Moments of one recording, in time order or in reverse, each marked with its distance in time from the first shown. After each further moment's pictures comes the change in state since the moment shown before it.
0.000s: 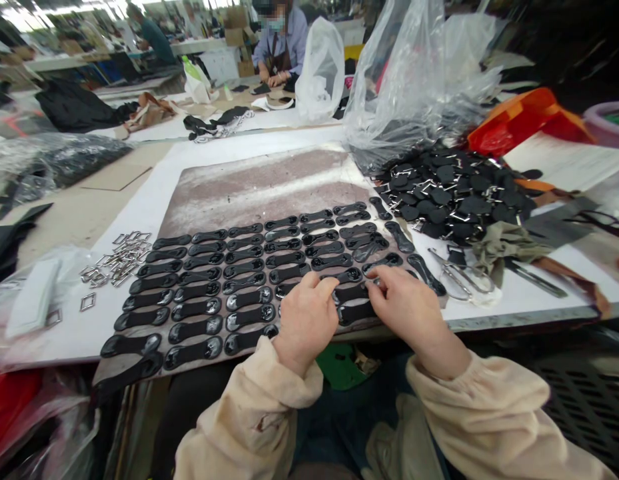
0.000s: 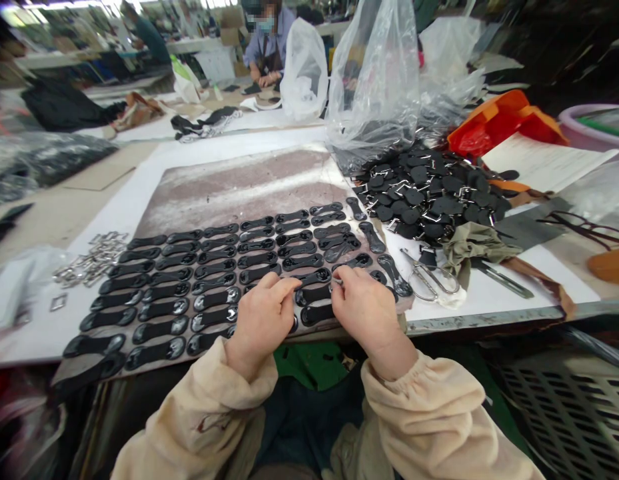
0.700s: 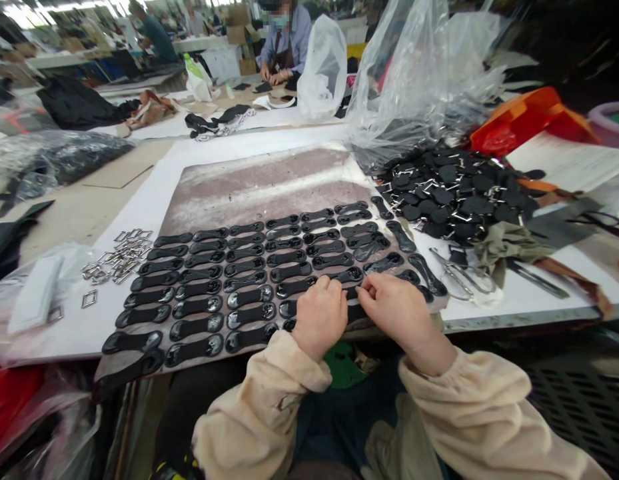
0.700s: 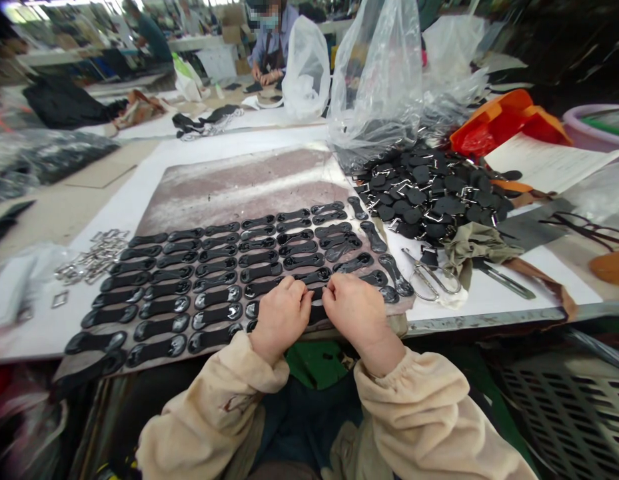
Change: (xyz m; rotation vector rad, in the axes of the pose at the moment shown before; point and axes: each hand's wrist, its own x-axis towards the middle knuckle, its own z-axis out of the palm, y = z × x) left_hand 0.004 0.002 0.036 0.068 -0.020 0.008; right_hand 0.002 -0.013 0.005 0.008 -0.108 0.020
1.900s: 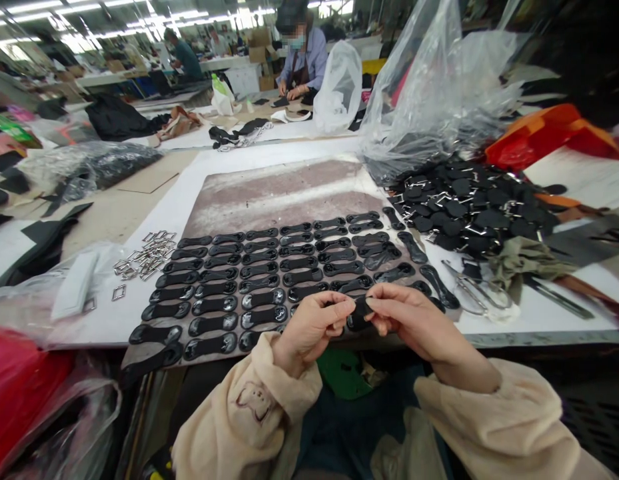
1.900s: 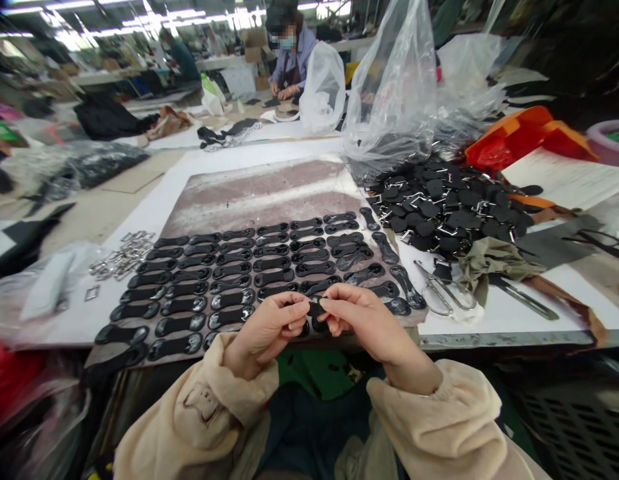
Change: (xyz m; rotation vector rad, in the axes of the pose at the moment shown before) left_hand -0.010 -0.016 -0.036 -1.854 -0.373 -0.516; right_hand -0.006 -0.003 -0.028 1.406 -0.480 0.092
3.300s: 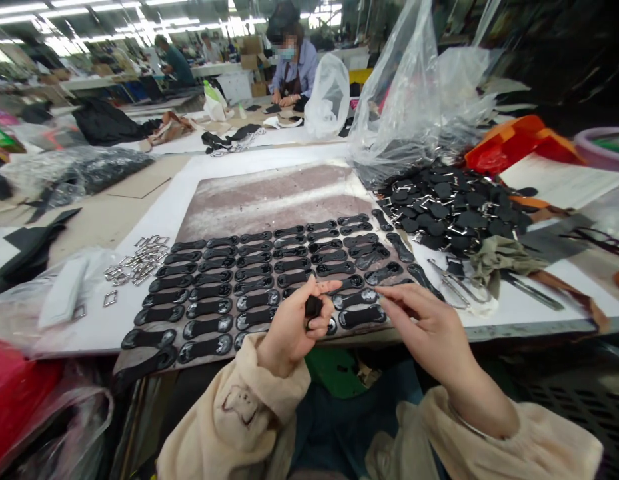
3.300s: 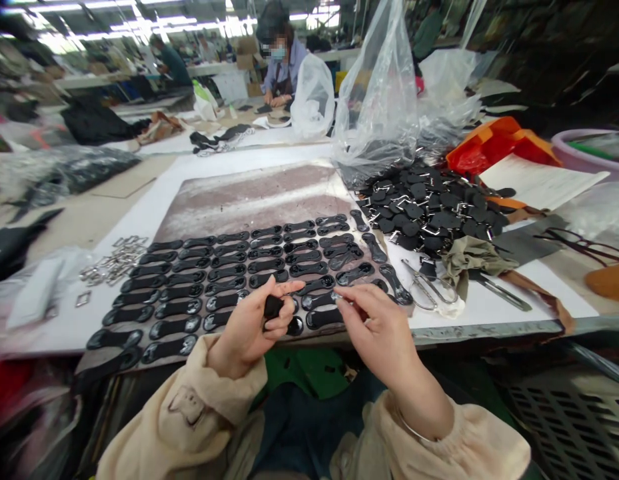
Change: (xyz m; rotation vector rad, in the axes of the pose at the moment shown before) left_hand -0.009 0.015 -0.003 0.004 -0.042 -0.055; right_hand -0.033 0.004 -0.006 -0.811 0.497 -0.497
